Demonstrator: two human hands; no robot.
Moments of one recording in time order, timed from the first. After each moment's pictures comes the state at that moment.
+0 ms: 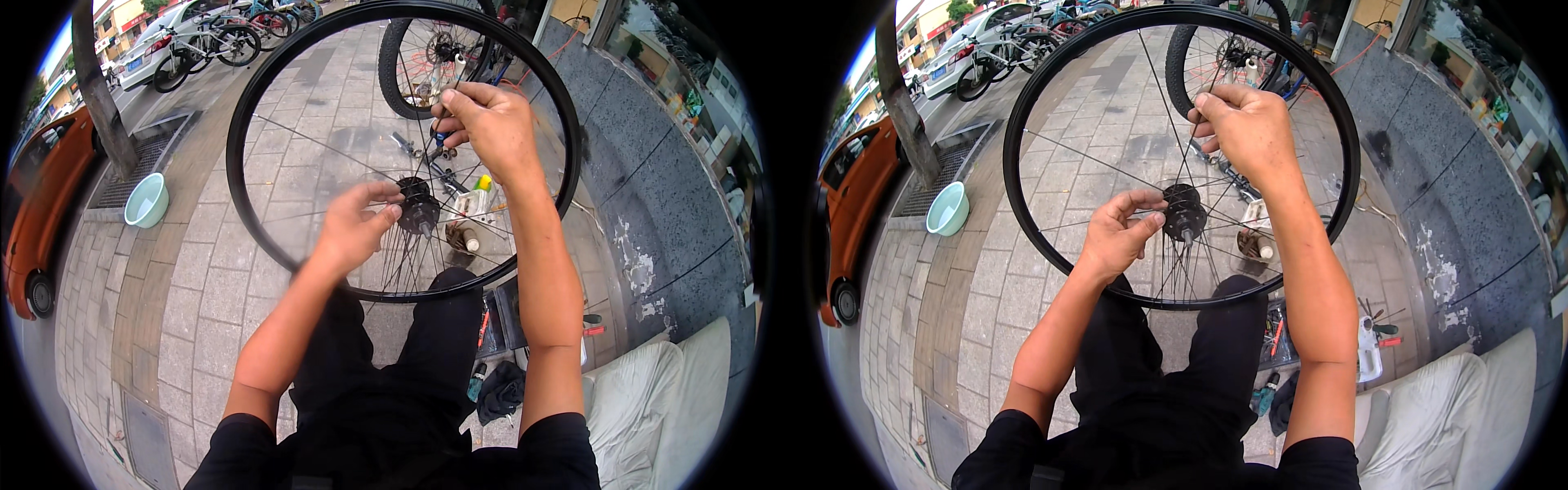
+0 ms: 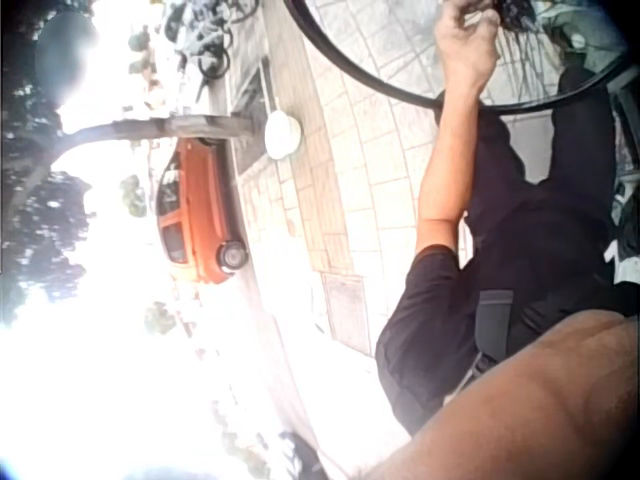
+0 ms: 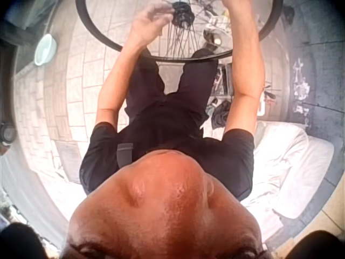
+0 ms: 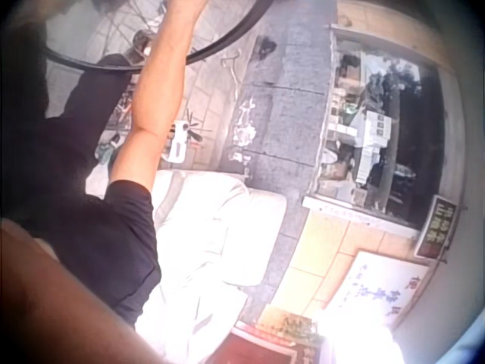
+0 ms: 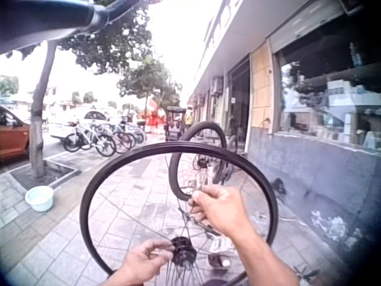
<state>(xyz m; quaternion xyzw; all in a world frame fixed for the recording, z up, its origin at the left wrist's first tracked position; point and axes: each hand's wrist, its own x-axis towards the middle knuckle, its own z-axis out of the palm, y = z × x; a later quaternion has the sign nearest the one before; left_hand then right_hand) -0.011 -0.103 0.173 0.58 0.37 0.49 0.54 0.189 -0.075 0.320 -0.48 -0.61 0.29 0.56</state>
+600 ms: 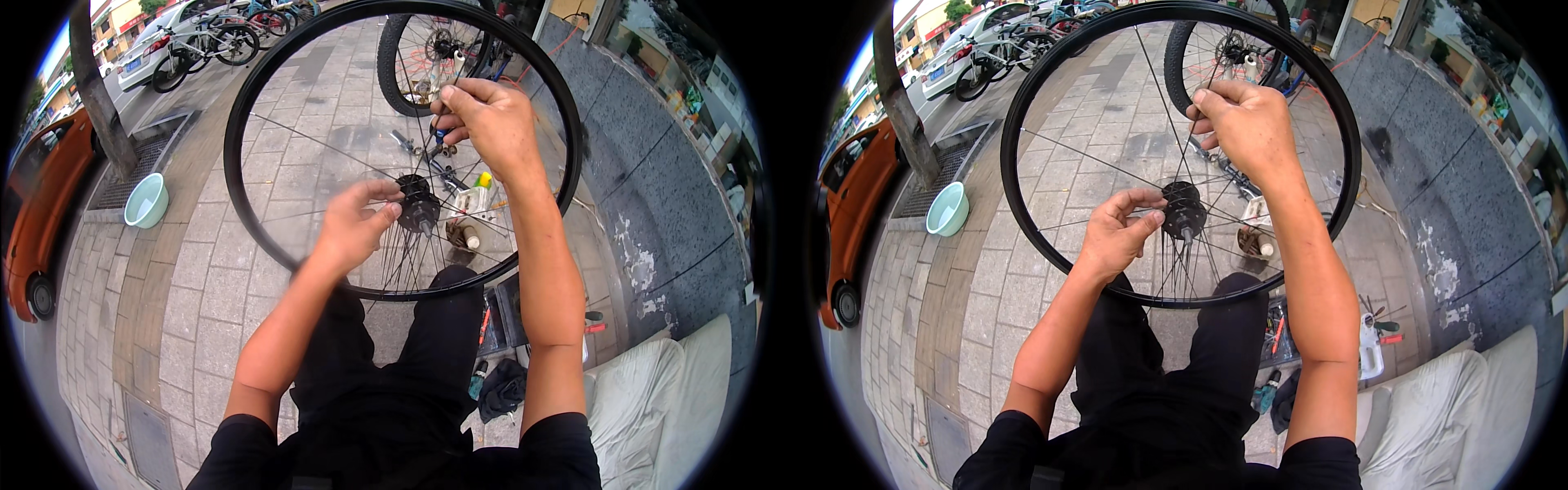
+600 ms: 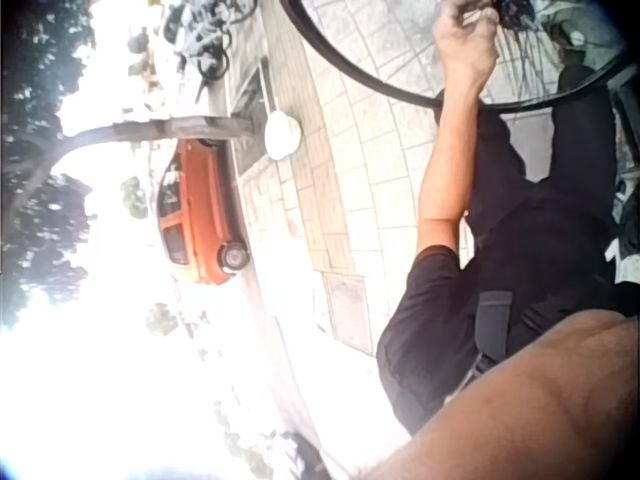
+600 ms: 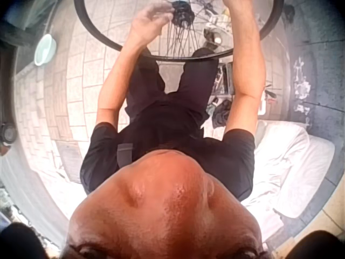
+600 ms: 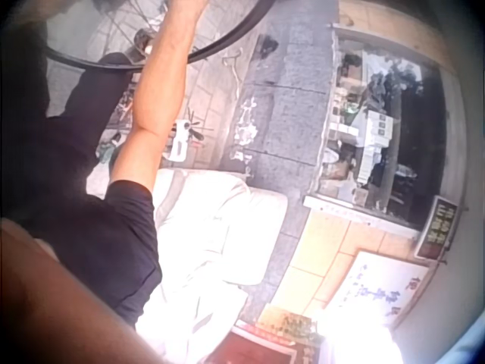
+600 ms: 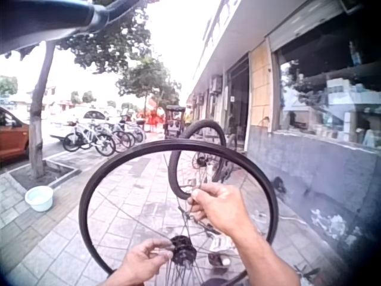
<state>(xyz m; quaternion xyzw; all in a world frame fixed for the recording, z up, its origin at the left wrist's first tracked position) -0.009 -0.102 0.173 0.59 0.37 0.49 0.53 0.190 -0.077 0.321 -0.48 -0.61 0.29 0.56</state>
